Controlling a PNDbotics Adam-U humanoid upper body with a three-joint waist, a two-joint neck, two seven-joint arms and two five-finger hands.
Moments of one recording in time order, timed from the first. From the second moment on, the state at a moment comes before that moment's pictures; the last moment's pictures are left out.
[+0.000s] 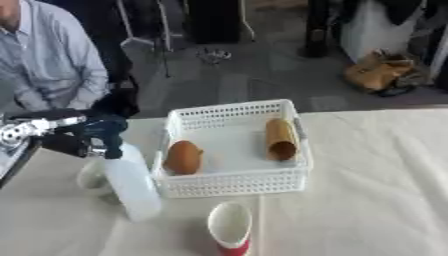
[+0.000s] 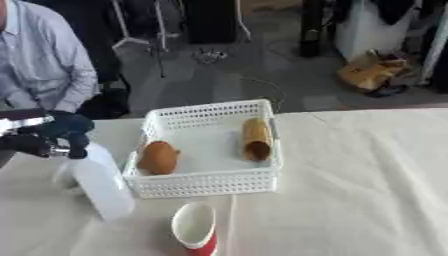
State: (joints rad) left arm -0.88 0.80 -0.14 -1.14 -0.54 -0.04 -0.63; right arm -0.29 -0.29 -0.22 -1.98 0.65 -0.36 -0.86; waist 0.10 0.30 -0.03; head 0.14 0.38
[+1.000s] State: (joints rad) left arm -0.89 0.82 -0.12 -1.17 -0.51 -0.03 -0.67; right arm -0.28 -0.29 -0.22 -1.98 0.65 -0.35 -0.87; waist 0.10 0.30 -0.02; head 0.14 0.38
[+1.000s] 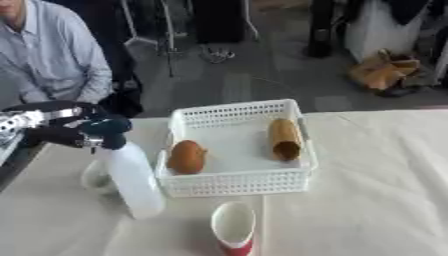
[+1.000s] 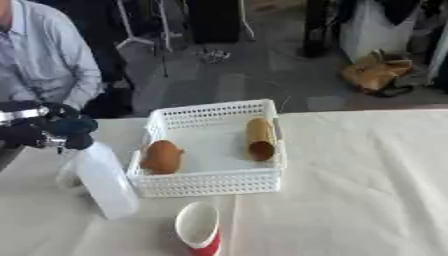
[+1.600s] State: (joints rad) left arm -0.89 0.81 -0.13 -1.16 -0.51 -0.02 -0.73; right arm -0.28 -0.29 -0.23 -1.98 0.65 -0.34 -0.88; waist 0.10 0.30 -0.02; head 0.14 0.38
